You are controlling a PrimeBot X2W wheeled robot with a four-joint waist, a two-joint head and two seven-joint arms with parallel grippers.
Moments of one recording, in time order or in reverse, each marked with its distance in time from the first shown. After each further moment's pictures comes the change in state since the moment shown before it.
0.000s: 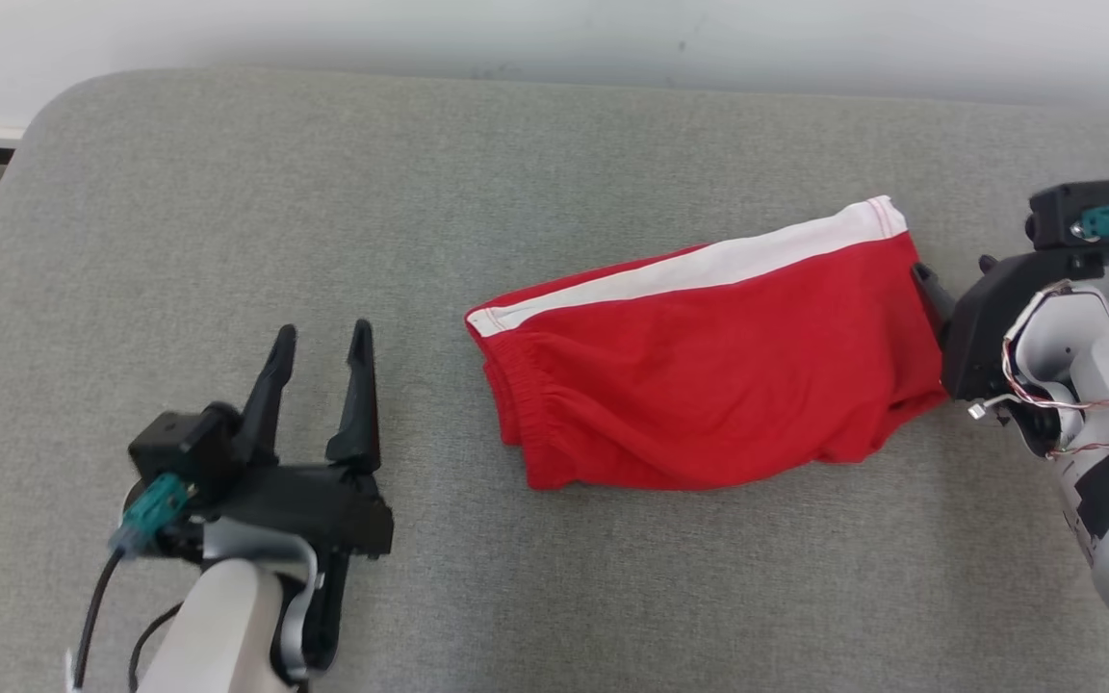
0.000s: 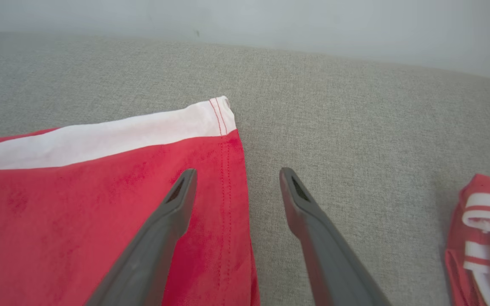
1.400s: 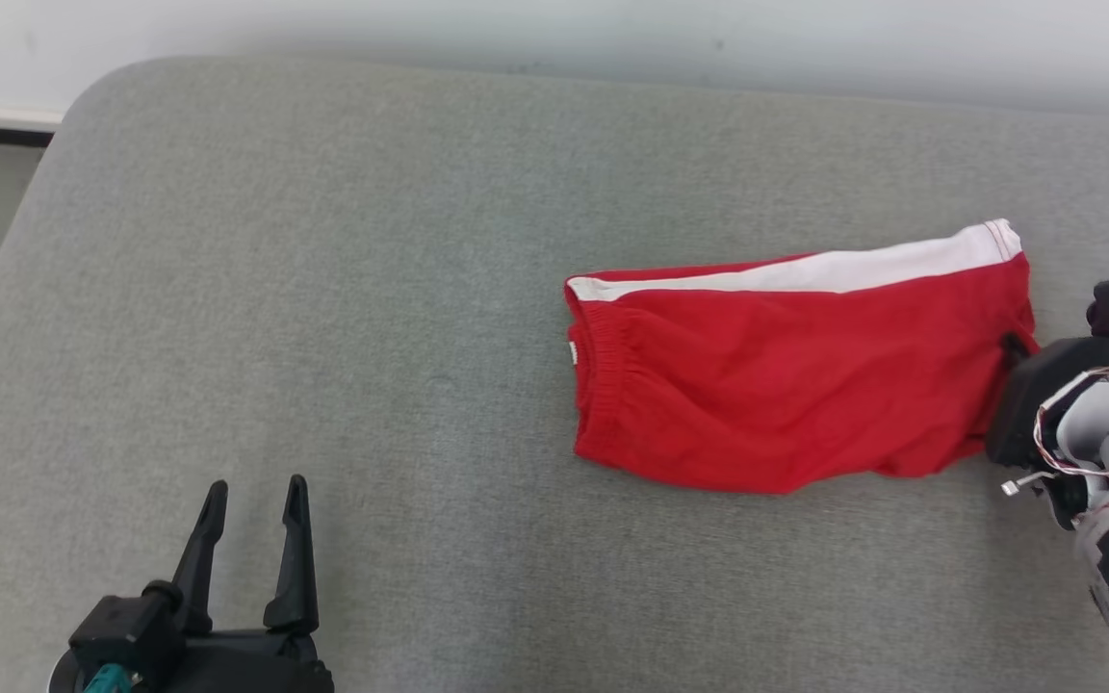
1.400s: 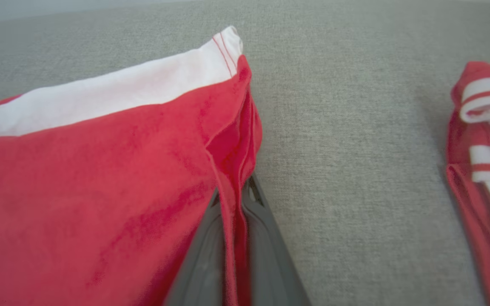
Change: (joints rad) left arm 0.359 -0.053 0.236 -0.222 0.244 -0.121 0.000; right arm 0.031 0.013 -0.124 0.240 -0.017 0.000 -0.188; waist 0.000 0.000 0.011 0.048
